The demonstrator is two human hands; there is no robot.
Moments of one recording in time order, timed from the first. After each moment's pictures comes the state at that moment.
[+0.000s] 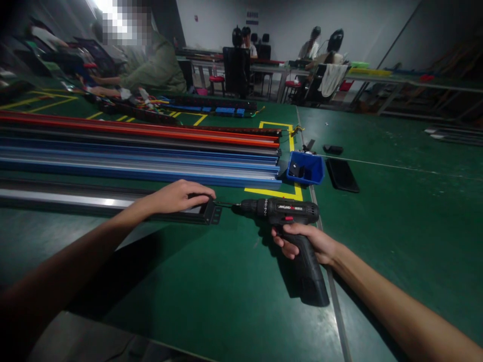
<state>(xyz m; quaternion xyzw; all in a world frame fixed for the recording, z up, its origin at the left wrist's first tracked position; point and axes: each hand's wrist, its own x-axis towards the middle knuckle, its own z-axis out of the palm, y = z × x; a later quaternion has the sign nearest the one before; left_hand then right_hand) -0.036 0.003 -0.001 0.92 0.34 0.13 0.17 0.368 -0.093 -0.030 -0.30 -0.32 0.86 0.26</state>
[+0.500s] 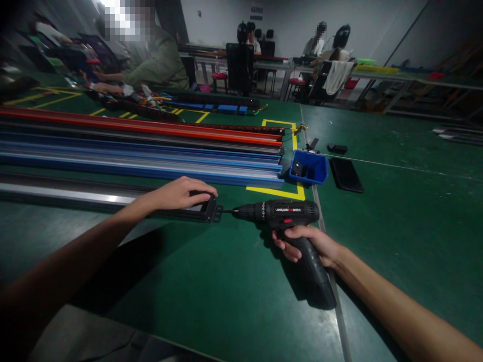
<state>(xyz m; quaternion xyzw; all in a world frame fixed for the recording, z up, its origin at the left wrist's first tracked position) -0.036 0.007 -0.002 0.92 0.32 0.16 0.19 0.367 -0.097 -0.032 -0.31 -0.35 0.85 0.25</state>
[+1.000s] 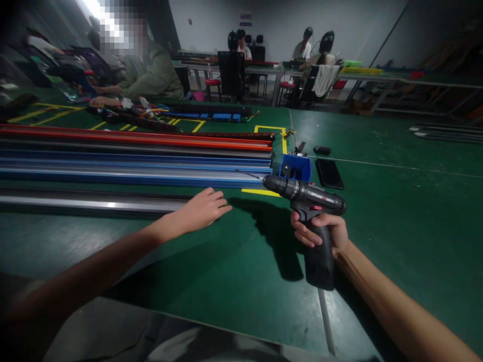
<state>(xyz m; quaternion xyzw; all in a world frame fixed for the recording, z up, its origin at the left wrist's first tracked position) 0.031 -0.048 0.016 0.96 0.24 0.02 -0.14 0.387 -0.118 0.021 -0.32 -0.35 0.77 0.44</state>
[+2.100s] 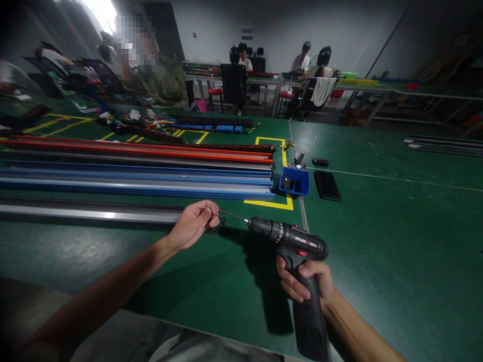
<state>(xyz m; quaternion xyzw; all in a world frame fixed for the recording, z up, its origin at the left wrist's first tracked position) 0.028 -0.070 0.018 0.52 0.31 0.48 0.63 0.349 -0.177 -0.014 -0.10 -0.22 0.88 0.40</state>
